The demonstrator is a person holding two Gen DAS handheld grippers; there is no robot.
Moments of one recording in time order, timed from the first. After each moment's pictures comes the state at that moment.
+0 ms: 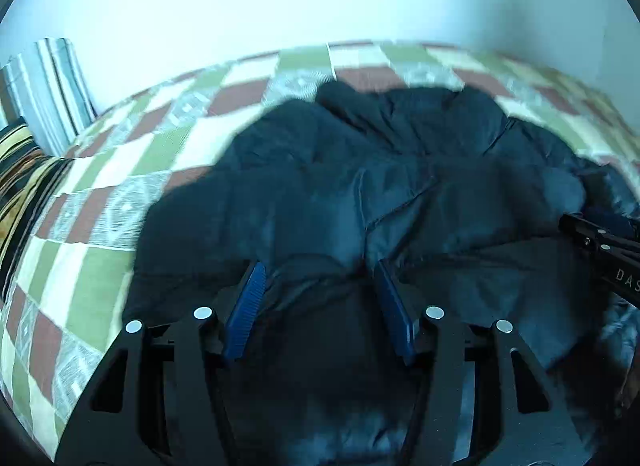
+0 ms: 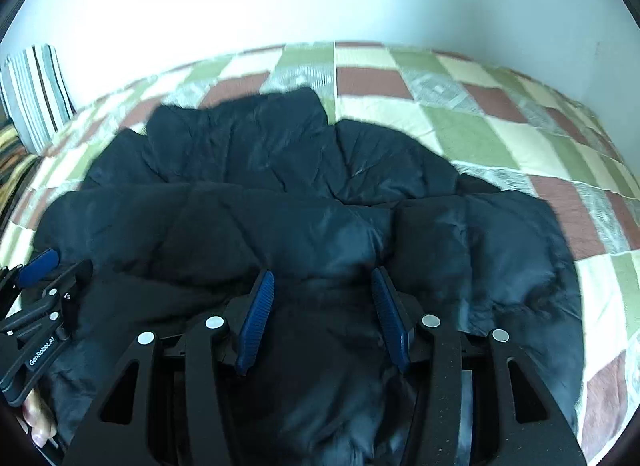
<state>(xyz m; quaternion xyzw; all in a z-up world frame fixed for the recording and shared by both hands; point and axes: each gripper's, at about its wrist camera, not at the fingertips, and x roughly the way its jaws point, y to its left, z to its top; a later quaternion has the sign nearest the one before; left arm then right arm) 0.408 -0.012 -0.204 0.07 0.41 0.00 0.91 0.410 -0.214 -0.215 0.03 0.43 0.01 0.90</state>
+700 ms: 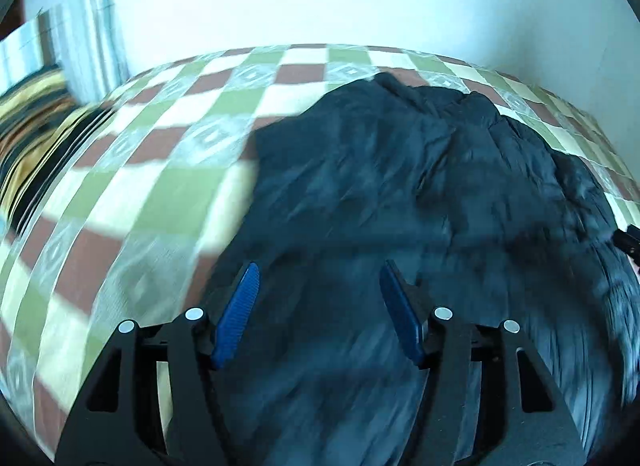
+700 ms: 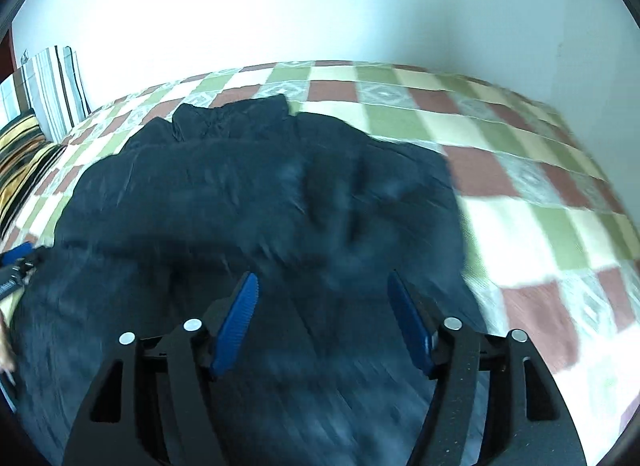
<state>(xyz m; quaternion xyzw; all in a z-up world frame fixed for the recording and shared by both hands) 0.275 0.083 -0.181 0.01 0.43 0.01 0.90 0.268 -0.273 -0.185 0.01 0.41 -0.01 0.91</state>
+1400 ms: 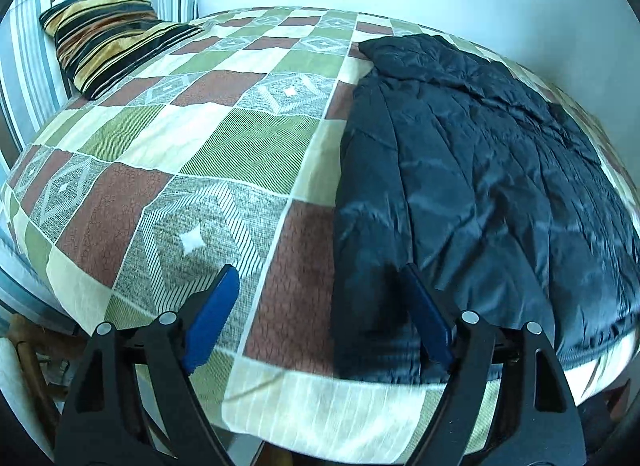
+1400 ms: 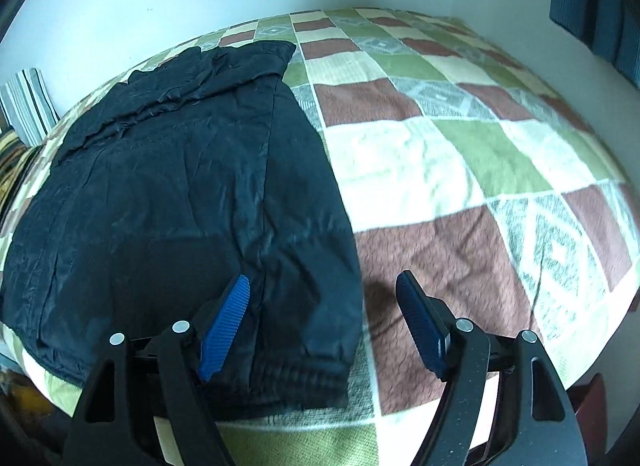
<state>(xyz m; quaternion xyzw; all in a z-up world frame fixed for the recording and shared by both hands) 0.081 0.169 -0.211 -0.04 0.45 0.05 0.89 0.069 -0.376 -0.230 0.09 0.46 -0.07 0.88</state>
